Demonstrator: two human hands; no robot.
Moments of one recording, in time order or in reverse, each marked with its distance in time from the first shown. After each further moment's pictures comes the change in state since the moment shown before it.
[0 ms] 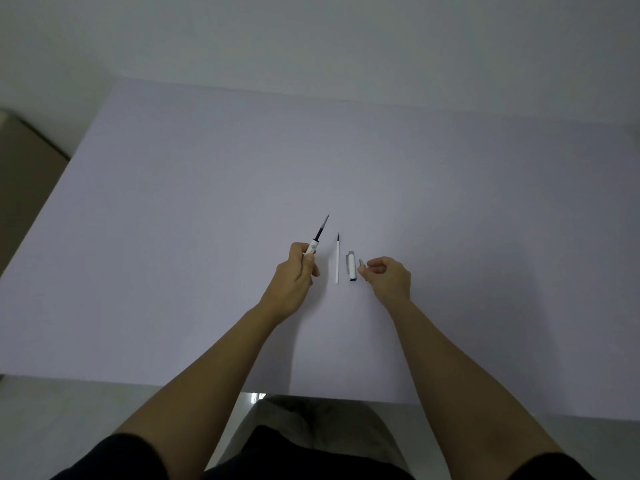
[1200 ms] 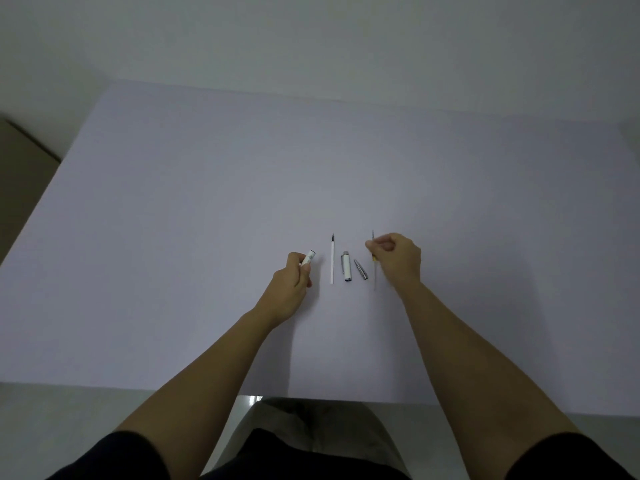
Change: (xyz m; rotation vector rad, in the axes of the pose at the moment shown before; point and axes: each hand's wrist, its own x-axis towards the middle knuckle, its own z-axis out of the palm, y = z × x) left_hand 0.004 -0.015 0.006 0.127 -0.079 -0.083; right_hand 0.022 -0.025 -0.028 0.011 0.095 -0.105
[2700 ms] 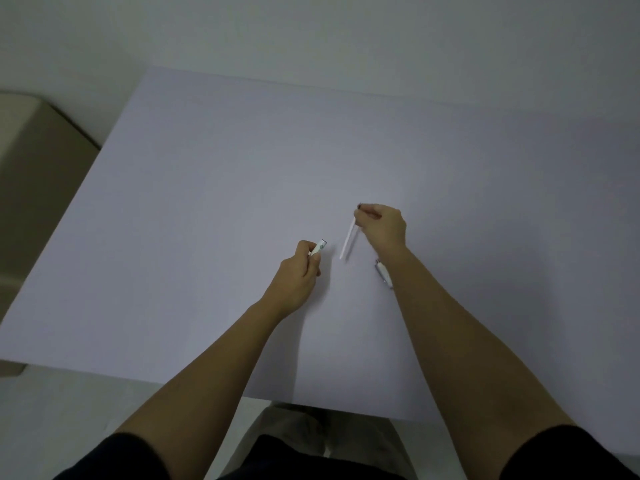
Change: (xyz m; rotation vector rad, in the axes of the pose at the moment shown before) left_hand 0.010 -0.010 -0.040 -0.011 0.078 -0.002; right_hand 0.015 -0.079 0.070 0.185 -0.142 0.009
